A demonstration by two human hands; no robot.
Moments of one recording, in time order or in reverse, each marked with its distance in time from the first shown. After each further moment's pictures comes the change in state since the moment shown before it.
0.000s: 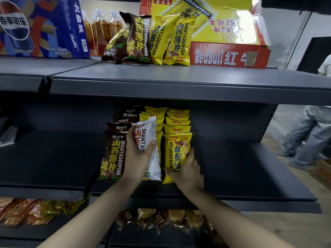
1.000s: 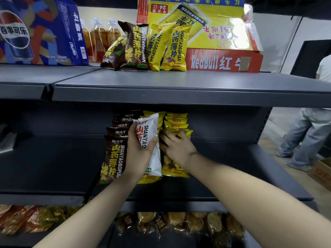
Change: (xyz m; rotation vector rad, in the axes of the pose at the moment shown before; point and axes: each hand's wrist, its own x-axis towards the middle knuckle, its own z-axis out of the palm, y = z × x) left_hand 0.017 0.006 0.005 0.032 -0.011 0.048; right_hand 0.044 -0.062 -0.053 -1.184 -0.080 -0.839
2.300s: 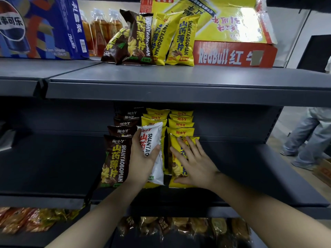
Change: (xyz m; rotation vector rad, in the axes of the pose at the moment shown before) left_hand 0.000 -0.033 0.002 0.056 -0.036 -0.030; right_hand -0.022 -0.005 0.092 0.259 0.330 0.051
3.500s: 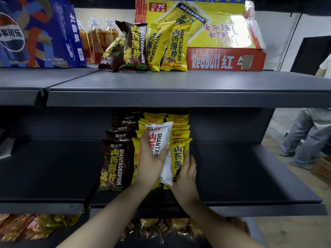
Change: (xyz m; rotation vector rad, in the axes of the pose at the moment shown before) left_hand -0.004 0.018 0.022 -0.010 -0.005 0.107; right_hand -0.005 -0.081 0.013 0.873 0.217 0.793
